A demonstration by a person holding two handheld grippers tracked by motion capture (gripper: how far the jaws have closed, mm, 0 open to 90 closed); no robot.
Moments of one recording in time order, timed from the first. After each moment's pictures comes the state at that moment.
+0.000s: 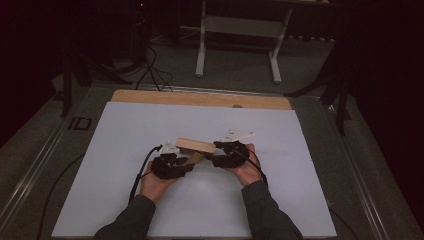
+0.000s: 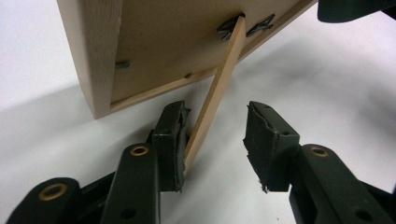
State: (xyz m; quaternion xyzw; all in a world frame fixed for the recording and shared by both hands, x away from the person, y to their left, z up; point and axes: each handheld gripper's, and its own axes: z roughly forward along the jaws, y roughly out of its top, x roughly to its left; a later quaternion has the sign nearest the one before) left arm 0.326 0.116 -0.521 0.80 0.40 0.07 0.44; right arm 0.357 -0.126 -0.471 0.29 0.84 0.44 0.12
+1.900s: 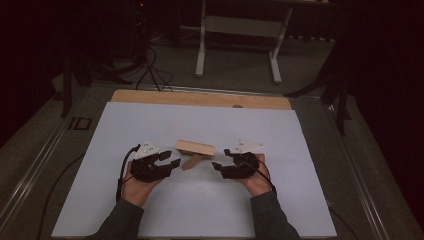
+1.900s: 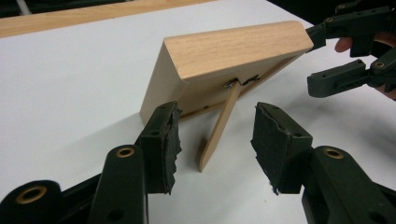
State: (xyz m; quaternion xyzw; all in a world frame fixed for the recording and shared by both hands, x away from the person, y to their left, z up) left arm 0.290 0.154 -0.475 0.76 0.41 0.15 0.48; right arm 0.335 -0.155 -0.484 0.29 0.84 0.44 0.13
